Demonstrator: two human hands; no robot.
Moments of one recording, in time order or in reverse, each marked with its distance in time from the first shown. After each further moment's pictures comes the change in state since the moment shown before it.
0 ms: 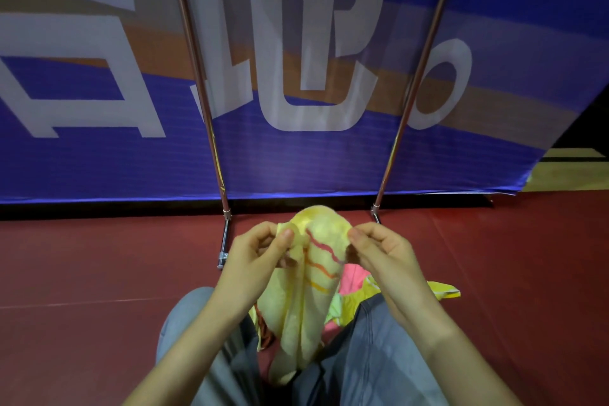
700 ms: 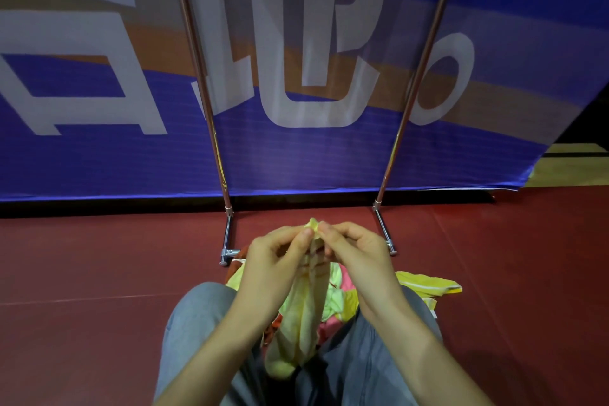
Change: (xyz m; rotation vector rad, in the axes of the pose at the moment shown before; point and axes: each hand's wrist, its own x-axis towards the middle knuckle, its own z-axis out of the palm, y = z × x) left_hand -0.010 -0.001 0.016 0.106 0.004 0.177; right_hand 0.000 0.009 0.034 -0.031 0.045 0.014
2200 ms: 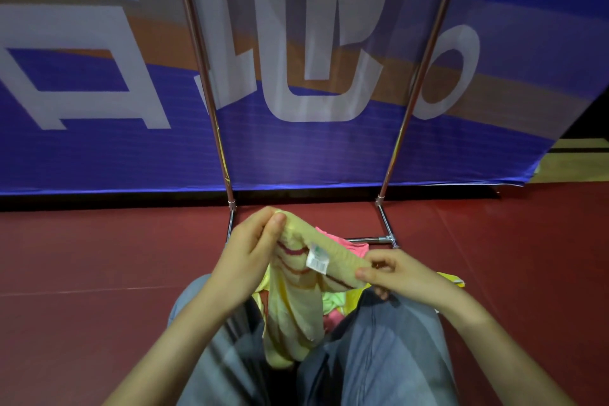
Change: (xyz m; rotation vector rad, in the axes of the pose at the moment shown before) left_hand 0.003 -0.002 -0.030 0.193 -0.063 0.100; right_hand 0.018 0.036 -0.094 -0.594 -0.494 0.198
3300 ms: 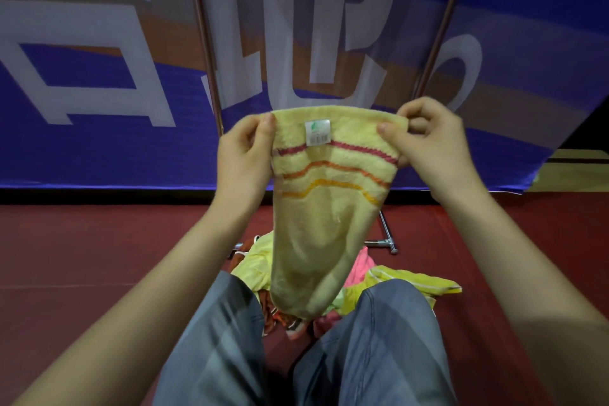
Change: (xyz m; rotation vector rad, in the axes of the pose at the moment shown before) left_hand 0.064 0.060 -0.018 -0.139 0.380 -0.041; right_hand 0.008 -0.147 -0.047 0.134 0.689 -0.495
